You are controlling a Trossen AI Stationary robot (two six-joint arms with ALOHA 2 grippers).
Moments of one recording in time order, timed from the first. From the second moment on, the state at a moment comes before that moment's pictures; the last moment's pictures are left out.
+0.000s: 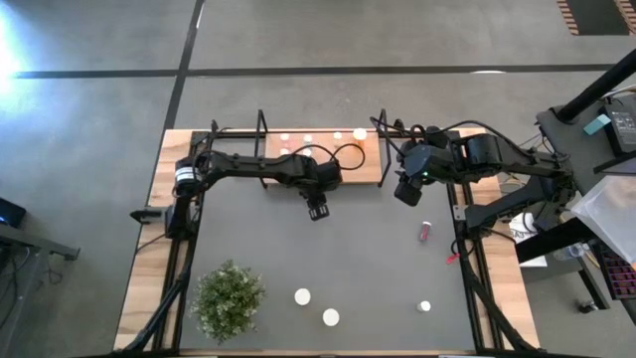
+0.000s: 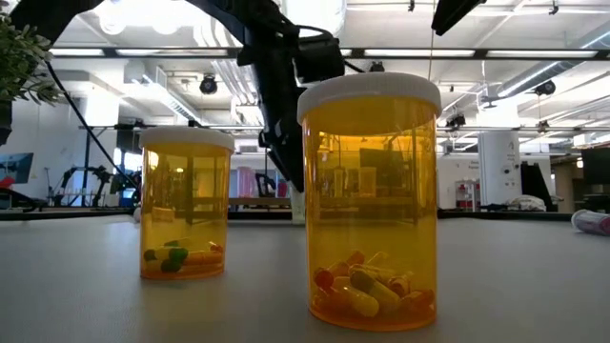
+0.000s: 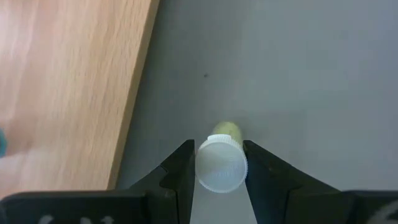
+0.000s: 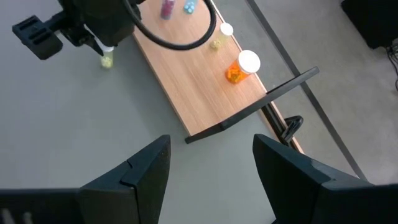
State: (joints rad) left arm 0.20 1.98 1.57 -0.81 -0.09 -0.06; right arm 0.00 1.20 1.60 -1.37 0.47 0.29
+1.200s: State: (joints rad) left arm 0.20 1.94 1.57 -0.74 -0.13 -0.23; right arm 0.00 1.20 1.60 -1.37 0.47 0.29
